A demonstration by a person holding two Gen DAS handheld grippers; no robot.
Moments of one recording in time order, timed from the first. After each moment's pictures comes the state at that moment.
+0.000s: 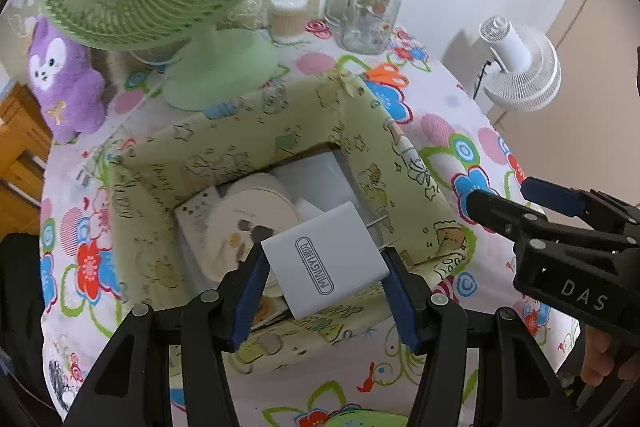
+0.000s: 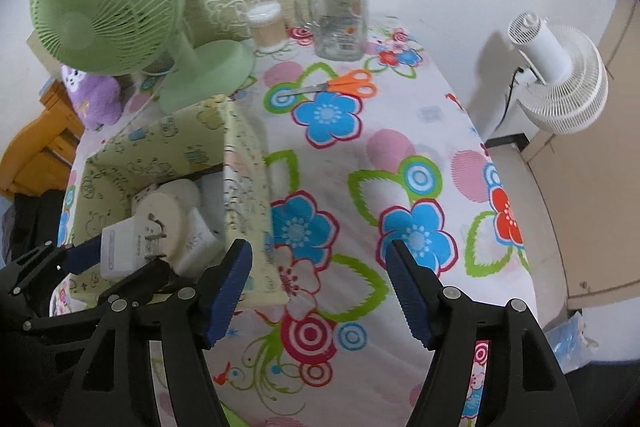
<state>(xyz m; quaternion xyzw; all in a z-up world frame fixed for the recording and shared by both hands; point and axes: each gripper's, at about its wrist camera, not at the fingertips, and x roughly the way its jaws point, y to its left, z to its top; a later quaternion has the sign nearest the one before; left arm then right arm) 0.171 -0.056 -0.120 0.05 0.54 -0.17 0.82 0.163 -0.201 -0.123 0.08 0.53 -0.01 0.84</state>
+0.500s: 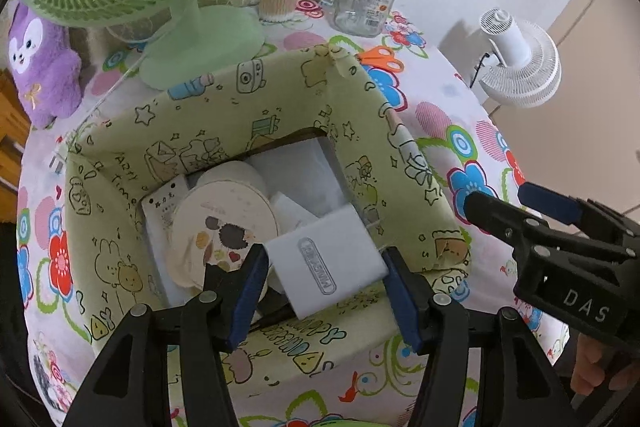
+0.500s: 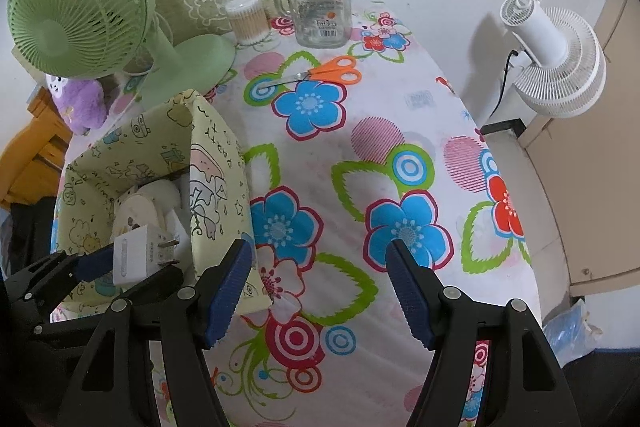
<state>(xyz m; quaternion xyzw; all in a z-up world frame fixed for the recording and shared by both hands) 0.184 -0.065 -0.137 0.03 0.56 -0.18 0.81 0.170 -0.210 -0.137 0.09 0.54 -0.02 0.83</state>
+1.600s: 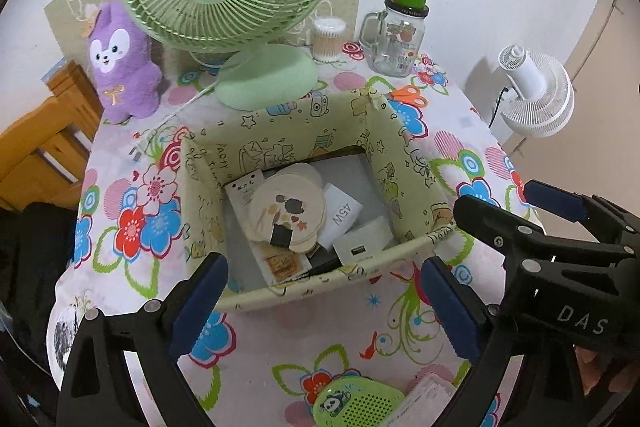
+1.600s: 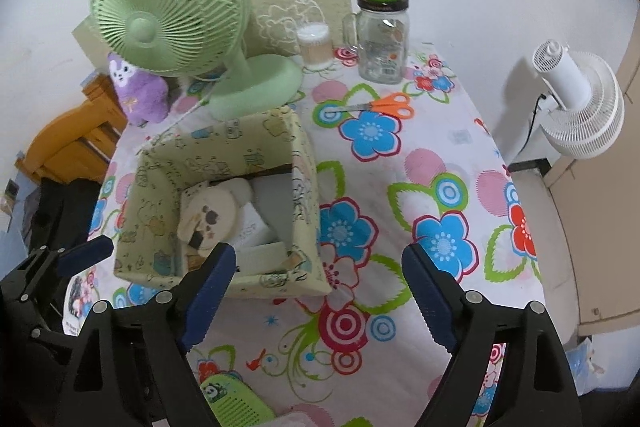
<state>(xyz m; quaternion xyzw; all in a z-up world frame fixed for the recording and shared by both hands) 0.129 -0.033 -0.081 0.03 0.51 -0.10 0.85 0.137 -0.172 -0.088 0.06 0.50 0.05 0.86</state>
